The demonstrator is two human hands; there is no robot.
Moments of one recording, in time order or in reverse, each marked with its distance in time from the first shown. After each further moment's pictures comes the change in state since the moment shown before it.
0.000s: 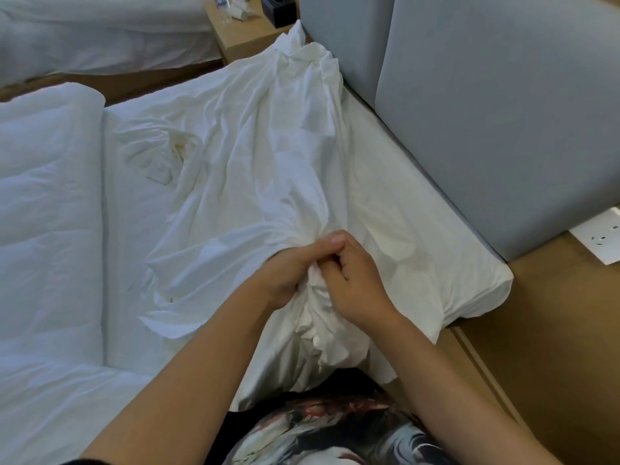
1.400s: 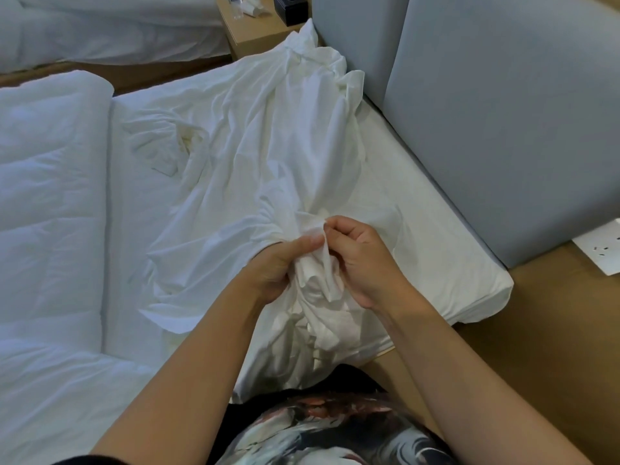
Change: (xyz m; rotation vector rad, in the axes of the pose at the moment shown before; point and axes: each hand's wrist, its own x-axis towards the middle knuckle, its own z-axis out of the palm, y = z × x) left_hand 0.000 -0.009 -0.016 -0.194 0.025 0.125; right_hand 0.020 -0.014 -0.004 0.656 -0.187 0.241
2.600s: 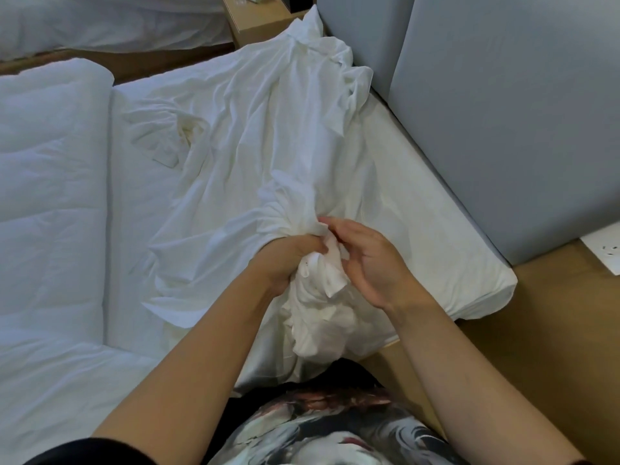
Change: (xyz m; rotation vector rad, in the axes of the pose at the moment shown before) left_hand 0.018 -0.008 0.001 0.148 0.160 -0.073; right_hand 0.009 0.015 -0.023 0.325 0.022 0.167
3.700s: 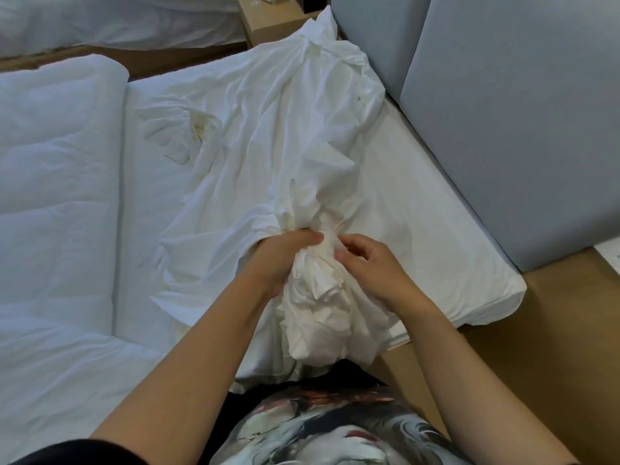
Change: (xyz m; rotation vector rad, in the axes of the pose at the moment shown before) left_hand -0.005 -0.004 -0.019 -0.133 0.159 -0.021; right_hand 0.004 0.016 -0.022 -0.804 0.085 -0.013
